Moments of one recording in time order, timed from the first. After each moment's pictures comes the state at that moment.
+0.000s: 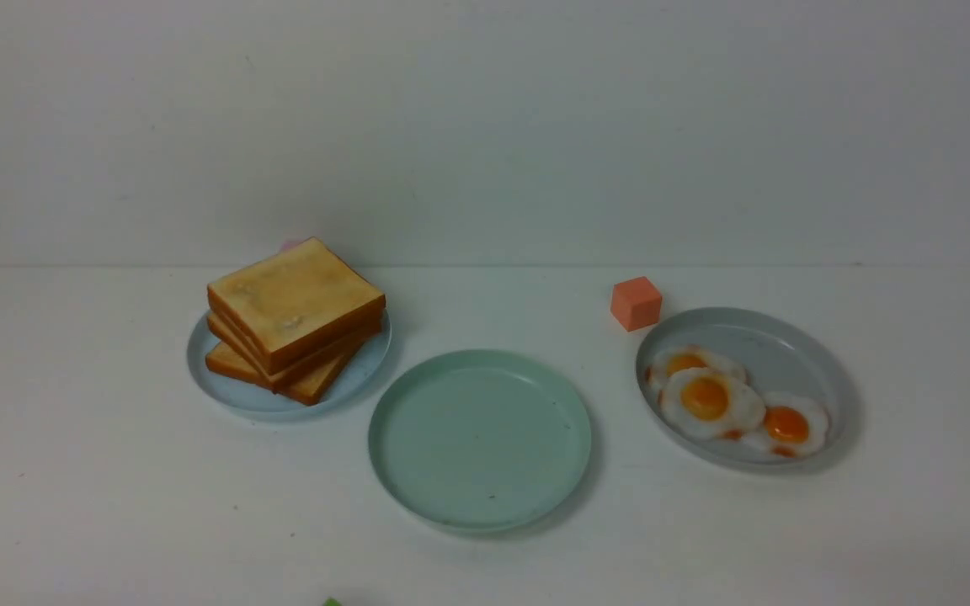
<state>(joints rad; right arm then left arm) 0.03 -0.01 0.02 0.01 0.39 0.13 -0.03 -0.01 0.03 -0.12 0.39 -0.34</state>
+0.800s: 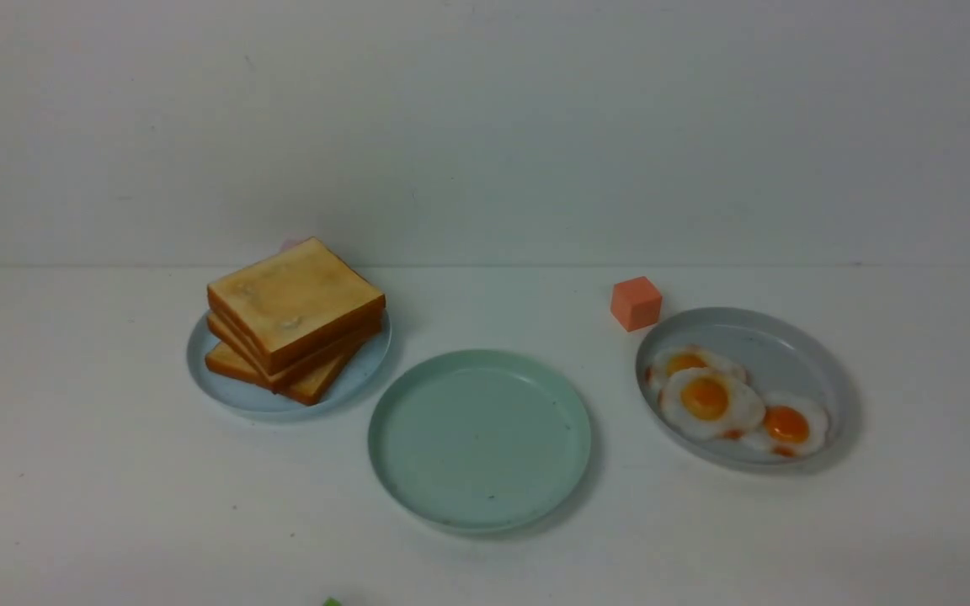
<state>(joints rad) 0.03 -0.01 0.02 0.01 0.39 0.13 -0.03 -0.01 0.03 -0.36 0.21 -0.48</state>
